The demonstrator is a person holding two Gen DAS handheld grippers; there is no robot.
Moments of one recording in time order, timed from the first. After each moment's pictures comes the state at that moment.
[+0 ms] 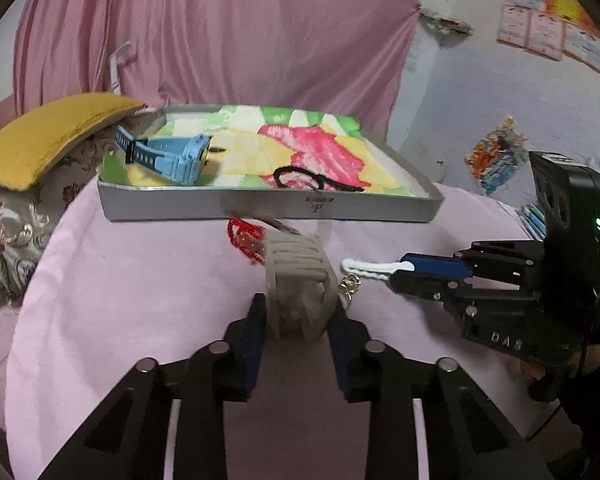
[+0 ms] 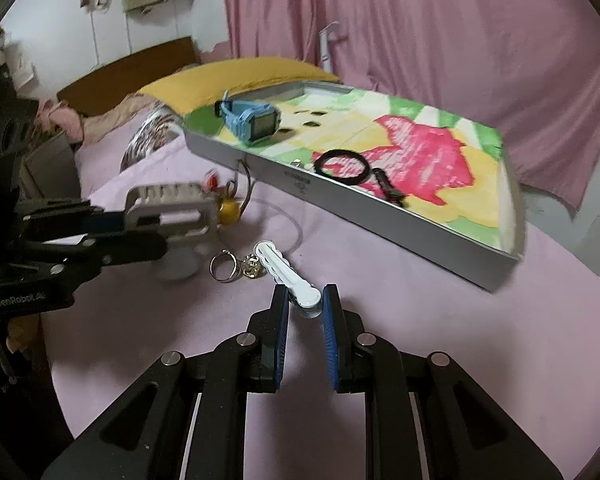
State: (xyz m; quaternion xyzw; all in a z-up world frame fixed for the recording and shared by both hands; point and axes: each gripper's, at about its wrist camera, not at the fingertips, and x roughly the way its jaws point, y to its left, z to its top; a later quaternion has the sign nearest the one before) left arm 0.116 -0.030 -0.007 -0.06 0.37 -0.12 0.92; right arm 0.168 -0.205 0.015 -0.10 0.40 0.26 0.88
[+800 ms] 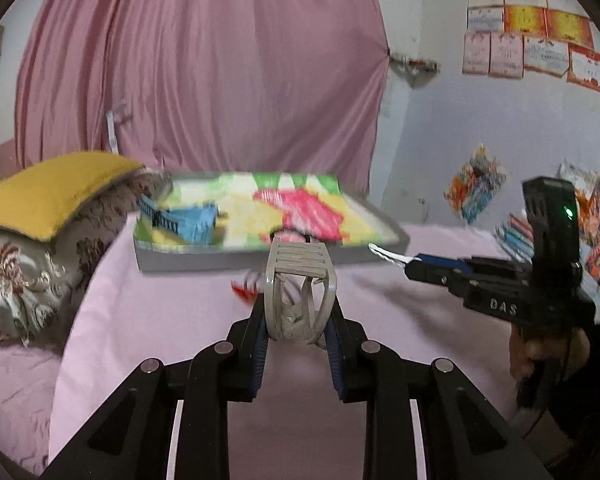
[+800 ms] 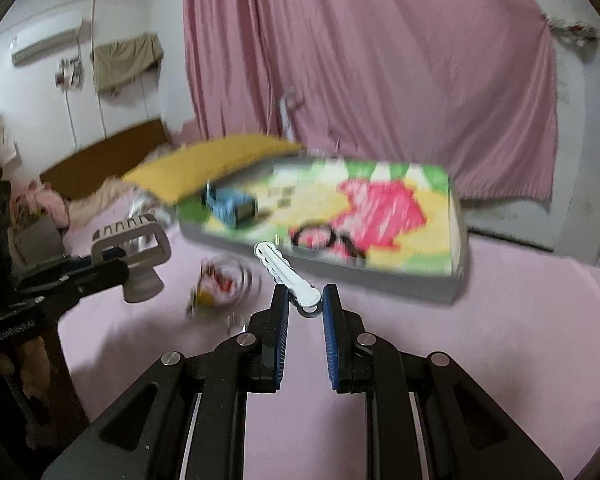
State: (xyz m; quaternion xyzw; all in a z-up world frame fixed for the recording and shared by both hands) left arm 0.076 -0.010 0.035 -0.05 0.26 -0.13 0.96; right arm 0.146 -0.226 0.057 0.01 0.27 0.21 0.94
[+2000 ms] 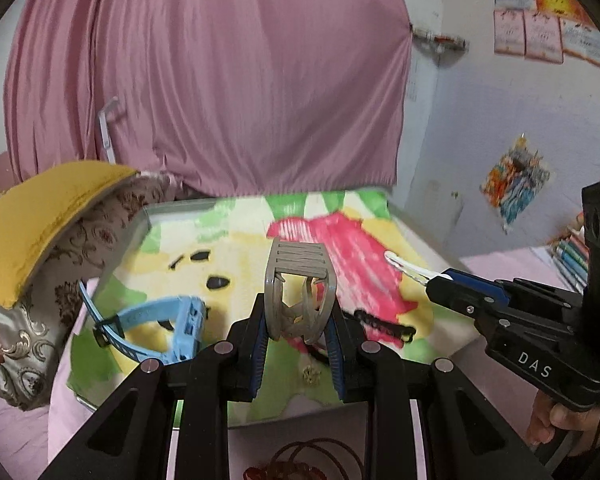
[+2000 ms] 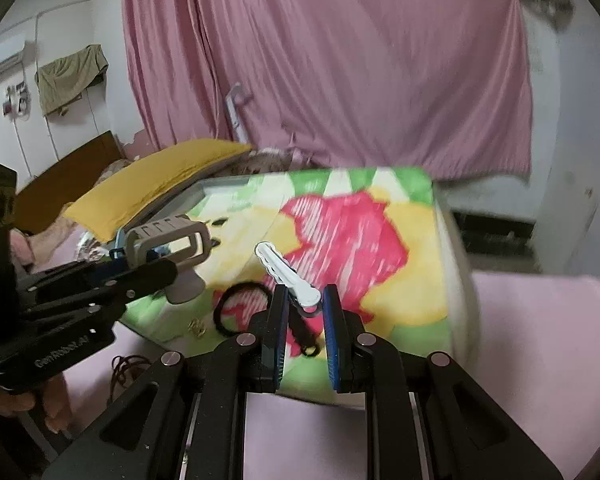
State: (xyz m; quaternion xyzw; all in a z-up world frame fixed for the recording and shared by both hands) left arm 0.241 -0.034 0.027 -0.02 0.32 -0.10 0.94; right arm 0.267 -0.214 0.028 0.05 0.35 0.15 0.92
